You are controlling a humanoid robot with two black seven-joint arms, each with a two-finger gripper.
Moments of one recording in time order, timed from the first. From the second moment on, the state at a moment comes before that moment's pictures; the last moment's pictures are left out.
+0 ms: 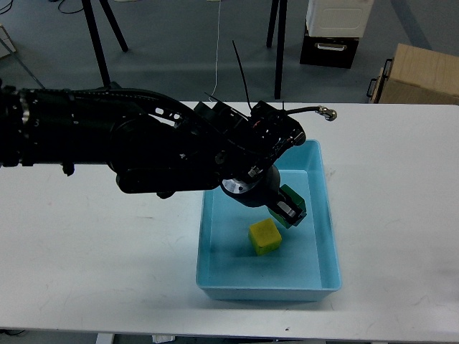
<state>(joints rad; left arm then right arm) -1.71 -0.04 0.47 -1.17 0.81 -0.49 0.07 -0.50 -0.27 1.73 1.51 0.53 0.49 -0.16</state>
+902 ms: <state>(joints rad) -1.69 -0.04 0.51 -1.20 0.81 -0.49 0.03 -0.50 -0.27 1.74 1.48 0.52 0.49 -0.16</state>
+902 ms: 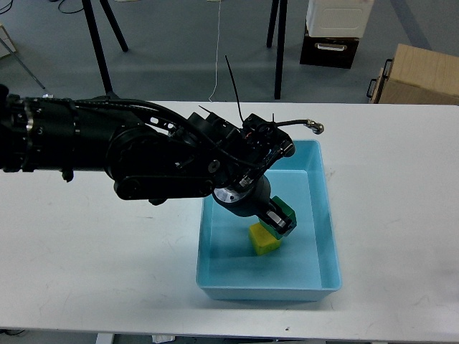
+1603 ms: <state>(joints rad) -1.66 -0.04 0.52 -1.17 0.81 -0.49 -0.06 -0.50 -0.27 1.73 1.48 0.52 0.49 -0.16</state>
